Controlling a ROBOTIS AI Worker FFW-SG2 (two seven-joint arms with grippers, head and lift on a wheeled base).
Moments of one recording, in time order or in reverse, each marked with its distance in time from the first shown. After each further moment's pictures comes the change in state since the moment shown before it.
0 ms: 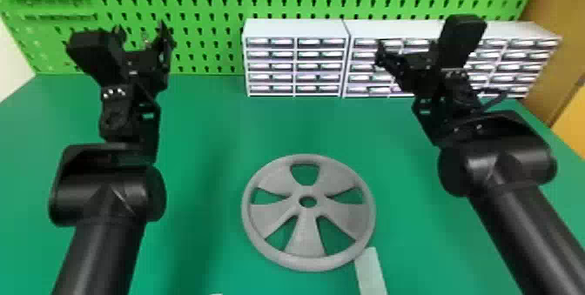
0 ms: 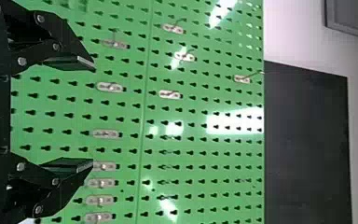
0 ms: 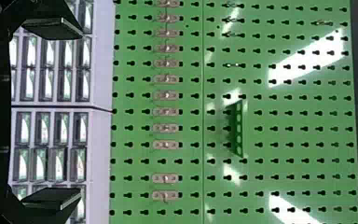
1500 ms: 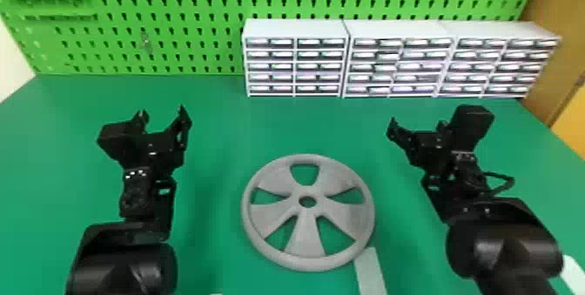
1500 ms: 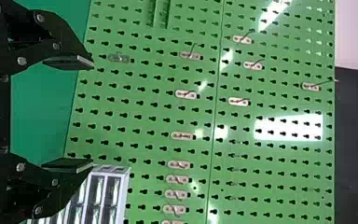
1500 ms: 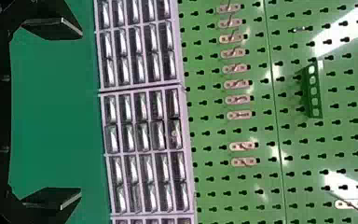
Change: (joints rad) left arm 0.202 -0.025 -0.017 0.066 0.022 -0.086 0.002; right arm 0.266 0.042 -0.131 -0.006 -0.001 -0.062 0.063
